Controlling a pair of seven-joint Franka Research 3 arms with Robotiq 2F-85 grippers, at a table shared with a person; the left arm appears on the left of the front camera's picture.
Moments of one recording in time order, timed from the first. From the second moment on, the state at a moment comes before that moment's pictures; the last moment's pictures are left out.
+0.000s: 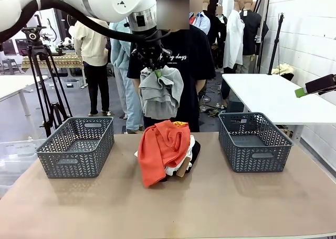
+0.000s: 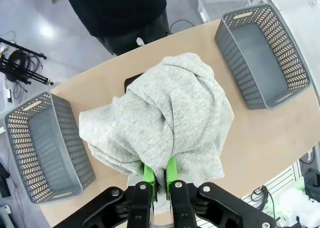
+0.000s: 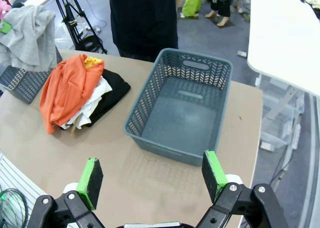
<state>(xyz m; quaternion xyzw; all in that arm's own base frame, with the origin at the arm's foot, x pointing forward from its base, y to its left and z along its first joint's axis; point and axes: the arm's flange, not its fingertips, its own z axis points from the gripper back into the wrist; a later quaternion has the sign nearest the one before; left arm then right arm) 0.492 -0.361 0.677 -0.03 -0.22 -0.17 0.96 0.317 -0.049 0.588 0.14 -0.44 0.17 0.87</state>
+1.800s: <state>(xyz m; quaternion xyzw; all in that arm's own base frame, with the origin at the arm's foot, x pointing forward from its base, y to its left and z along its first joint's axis) 0.494 -0.362 0.678 -0.03 -0.22 -0.17 0.96 0.317 -0.049 0.588 0.14 -0.44 0.17 0.87</state>
